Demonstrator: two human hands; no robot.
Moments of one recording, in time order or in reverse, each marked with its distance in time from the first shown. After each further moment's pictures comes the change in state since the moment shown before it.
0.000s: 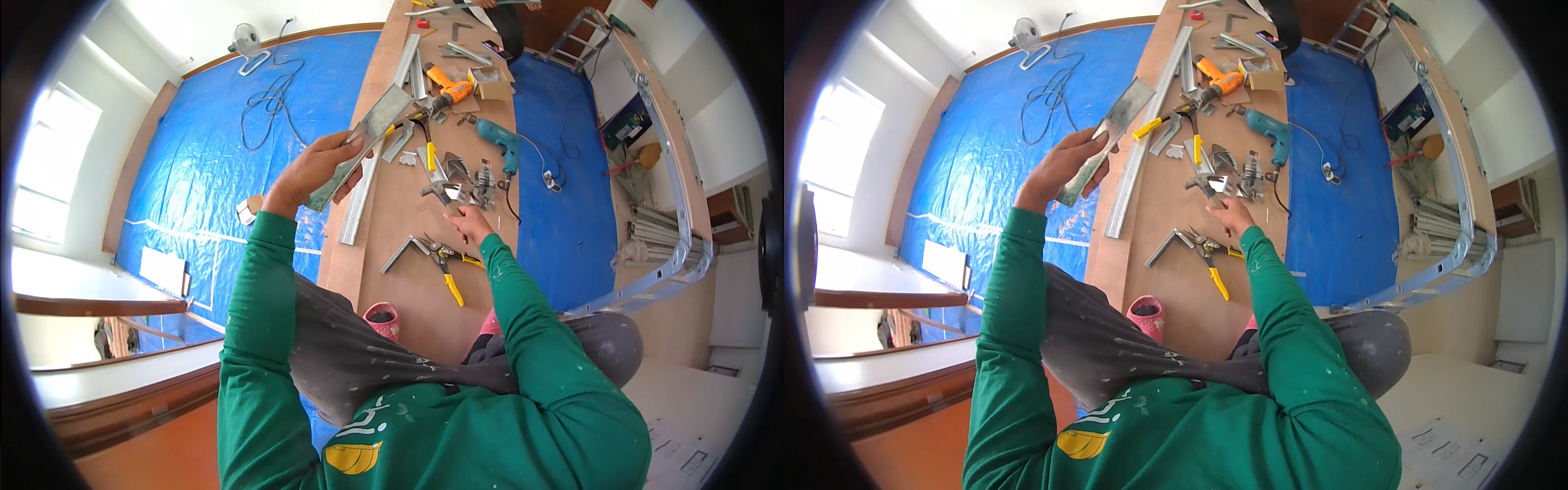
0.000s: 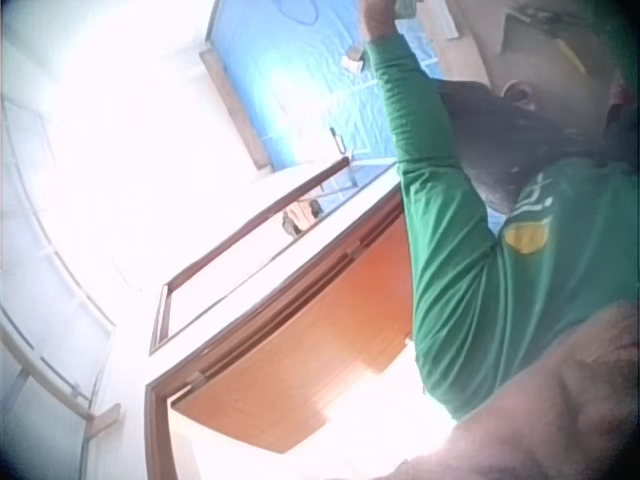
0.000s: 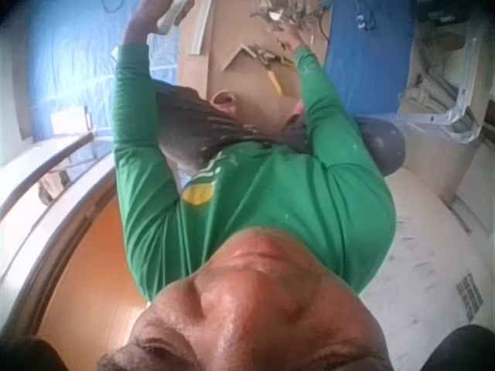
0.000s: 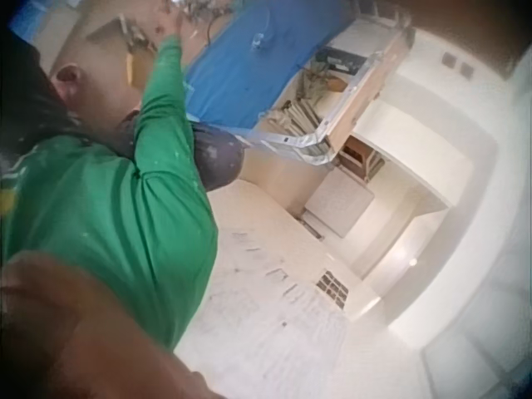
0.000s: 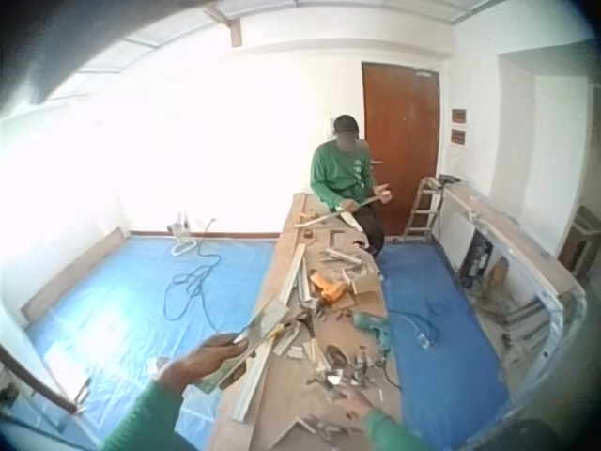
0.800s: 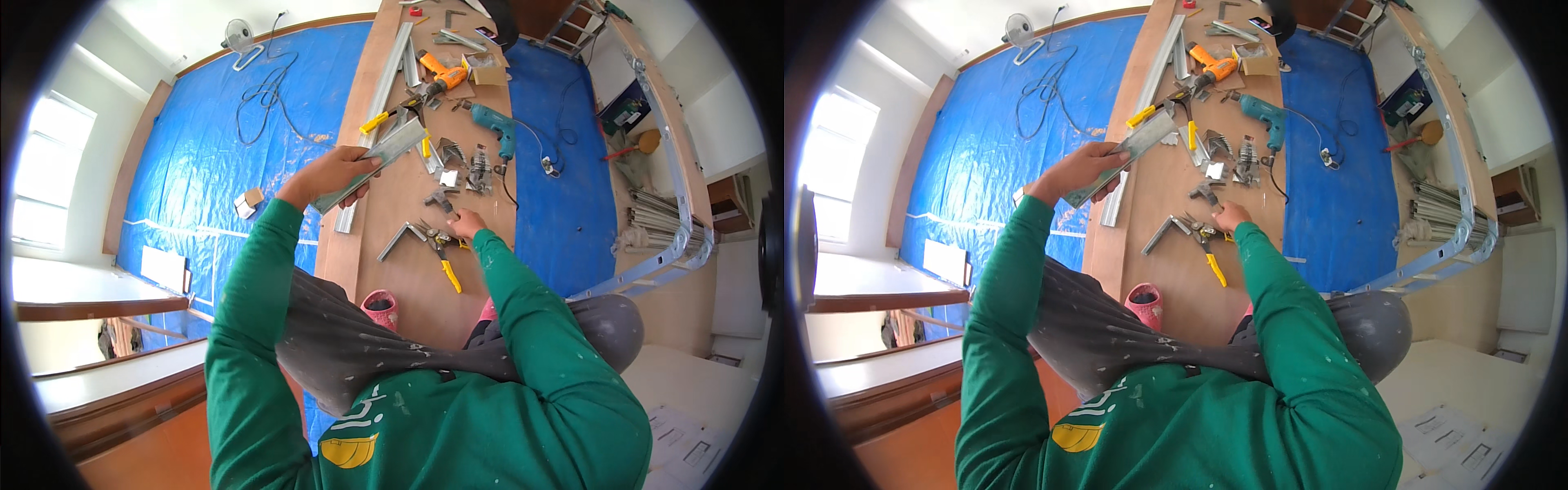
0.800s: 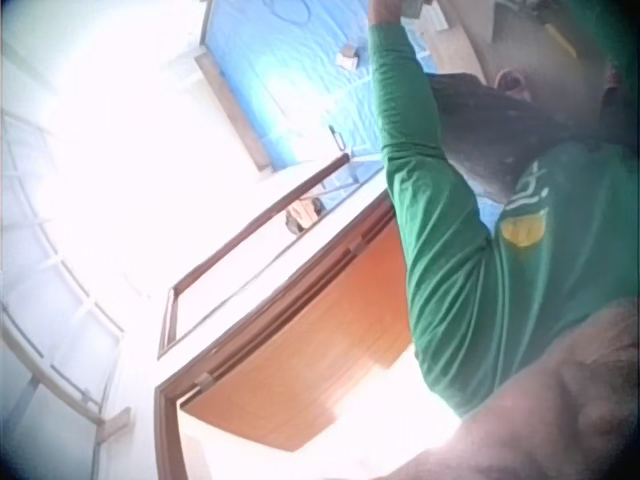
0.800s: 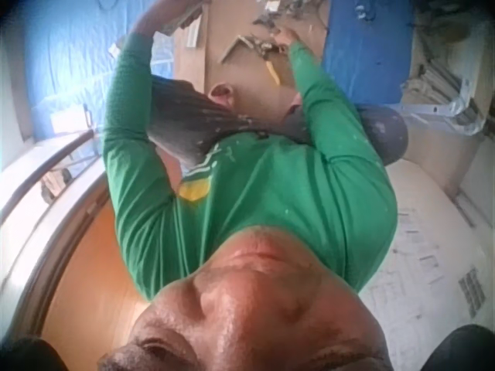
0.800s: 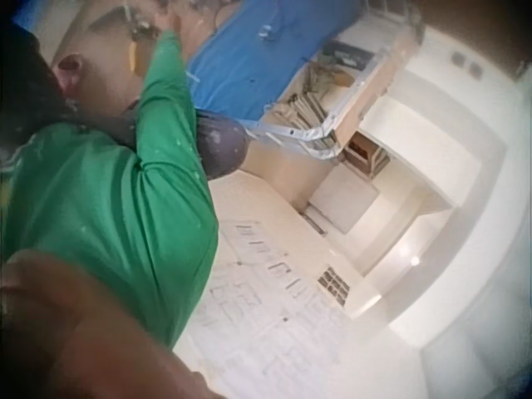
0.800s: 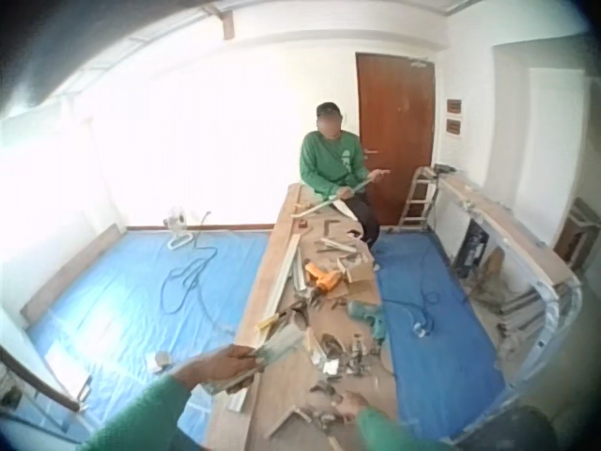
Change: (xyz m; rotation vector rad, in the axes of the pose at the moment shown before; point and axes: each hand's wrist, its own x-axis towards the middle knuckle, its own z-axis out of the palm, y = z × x) left_hand 0.022 -0.025 0.022 0.271 -0.167 -0.198; right_hand 0.019 0.071 0.008 -0.620 0.122 0.037
